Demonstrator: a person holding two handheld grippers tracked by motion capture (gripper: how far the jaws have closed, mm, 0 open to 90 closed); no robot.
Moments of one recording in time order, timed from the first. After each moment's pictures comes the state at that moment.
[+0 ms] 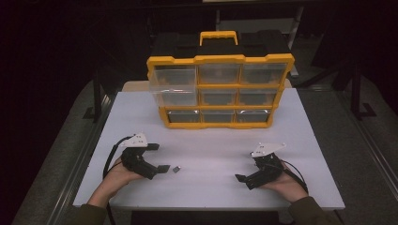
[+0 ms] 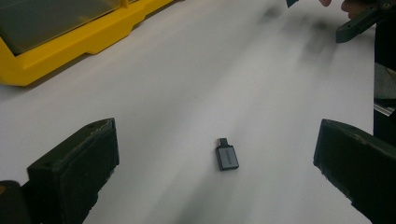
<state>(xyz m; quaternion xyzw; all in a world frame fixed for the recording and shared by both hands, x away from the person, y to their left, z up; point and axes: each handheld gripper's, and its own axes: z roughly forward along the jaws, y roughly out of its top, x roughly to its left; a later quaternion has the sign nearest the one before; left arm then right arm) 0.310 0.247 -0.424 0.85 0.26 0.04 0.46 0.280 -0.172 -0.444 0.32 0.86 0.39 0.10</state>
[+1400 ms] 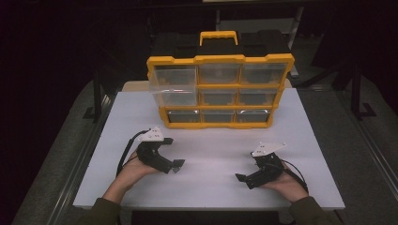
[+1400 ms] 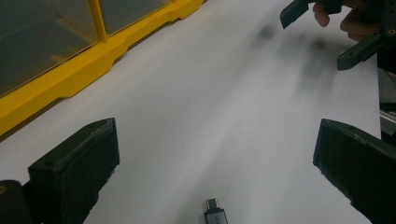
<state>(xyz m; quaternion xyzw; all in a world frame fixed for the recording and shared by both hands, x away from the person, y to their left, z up) 0.323 0.205 -0.417 0.85 0.24 0.05 0.47 0.280 -0.173 -0.444 0.32 0.86 0.39 0.10</state>
